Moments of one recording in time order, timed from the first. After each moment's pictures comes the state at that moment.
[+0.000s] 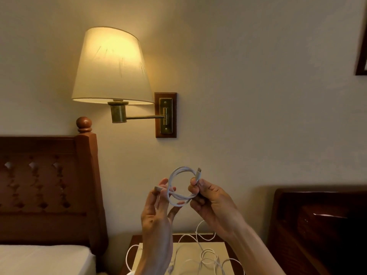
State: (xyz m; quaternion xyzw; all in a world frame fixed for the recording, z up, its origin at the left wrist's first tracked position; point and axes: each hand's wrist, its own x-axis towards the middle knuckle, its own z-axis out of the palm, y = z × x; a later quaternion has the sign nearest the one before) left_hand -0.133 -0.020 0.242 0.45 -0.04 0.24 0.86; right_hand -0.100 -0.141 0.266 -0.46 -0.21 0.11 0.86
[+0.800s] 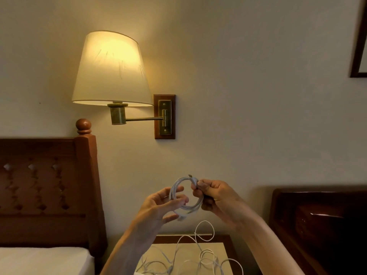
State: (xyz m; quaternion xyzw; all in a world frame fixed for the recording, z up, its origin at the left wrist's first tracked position) left_hand -0.121 0.020 0.259 0.63 -0.10 -0.02 0.77; right_hand -0.091 -0.166 0.276 -0.68 -0.22 0.08 0.69
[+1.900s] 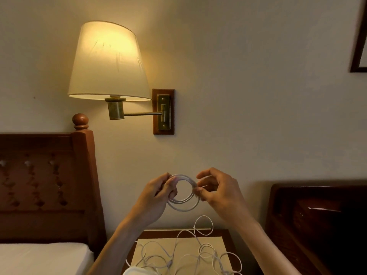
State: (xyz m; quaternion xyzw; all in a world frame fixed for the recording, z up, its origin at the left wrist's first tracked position) left_hand -0.092 0.029 0.260 0.77 -0.26 0.16 0.55; right_hand -0.097 -0.162 0.267 -0.81 -0.20 -0.20 0.52
